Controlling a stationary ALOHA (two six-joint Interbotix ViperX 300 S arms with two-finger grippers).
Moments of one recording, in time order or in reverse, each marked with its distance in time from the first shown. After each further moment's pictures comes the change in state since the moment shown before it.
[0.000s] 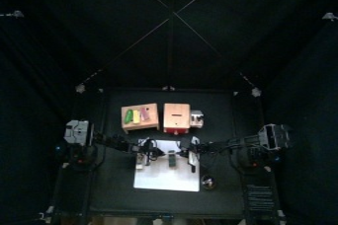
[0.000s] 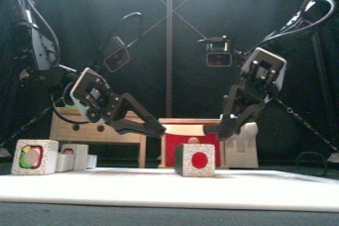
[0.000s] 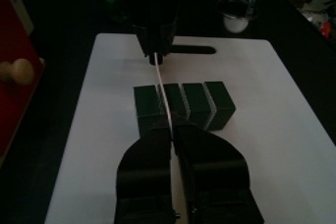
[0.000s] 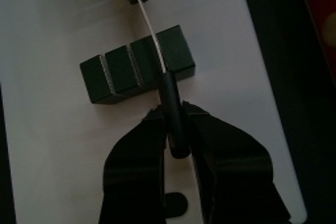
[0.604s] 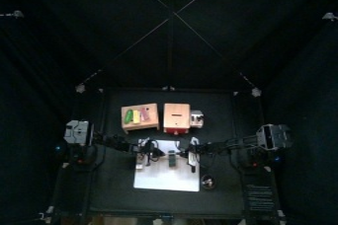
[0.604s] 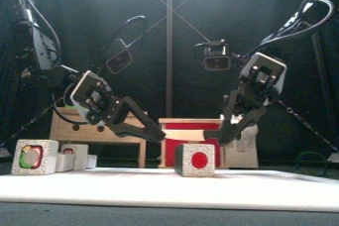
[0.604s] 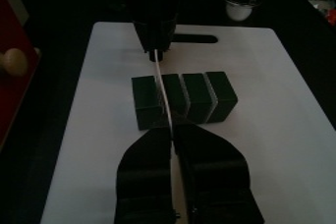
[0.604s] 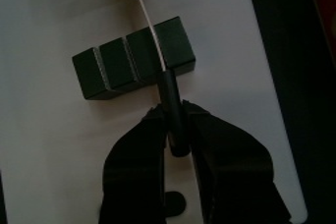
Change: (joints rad) left arm -0.003 0.002 -0.011 -0.008 0.057 0.003; right arm 0.003 0.025 -0.012 -0.011 0.029 -0.002
